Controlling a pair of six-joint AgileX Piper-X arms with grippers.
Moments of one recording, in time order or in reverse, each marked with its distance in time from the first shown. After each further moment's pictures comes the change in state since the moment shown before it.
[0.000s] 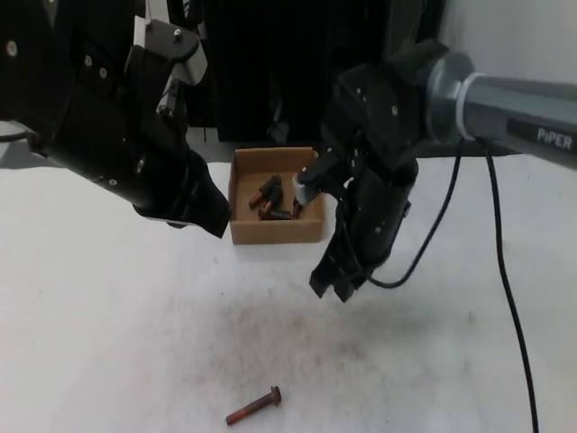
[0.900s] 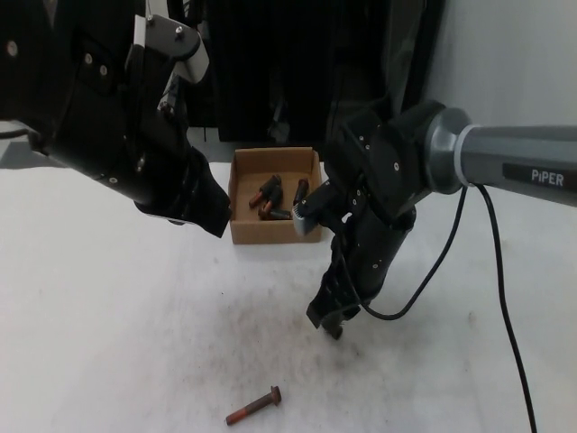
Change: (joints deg) left arm 0.0 0.0 0.0 -0.8 0.0 1.4; right arm -0.1 0.0 6.9 -10.2 -4.3 -1.0
